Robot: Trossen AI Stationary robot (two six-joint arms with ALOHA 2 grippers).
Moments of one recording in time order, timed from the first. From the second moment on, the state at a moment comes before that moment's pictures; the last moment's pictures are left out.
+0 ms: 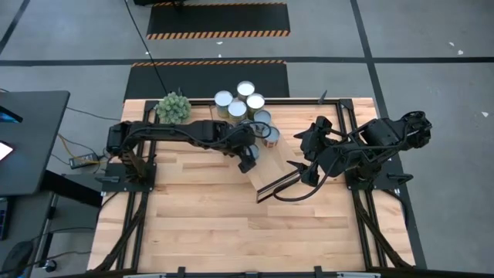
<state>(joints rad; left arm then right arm) 0.06 1.77 1.57 -0.79 -0.16 -0.41 0.45 1.47 1.91 -1.34 0.66 0.46</state>
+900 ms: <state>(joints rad) -0.01 1.71 1.57 -1.04 -0.04 -0.43 0.45 1.47 1.91 -1.34 0.66 0.44</state>
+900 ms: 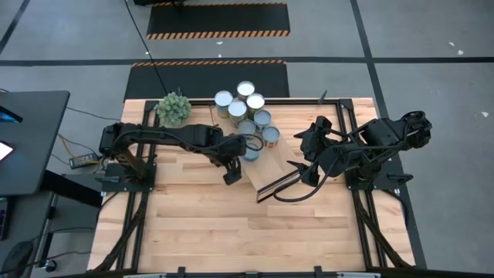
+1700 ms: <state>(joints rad) -0.08 1.75 1.57 -0.74 0.09 -0.04 0.45 1.47 1.91 -1.33 0.66 0.47</state>
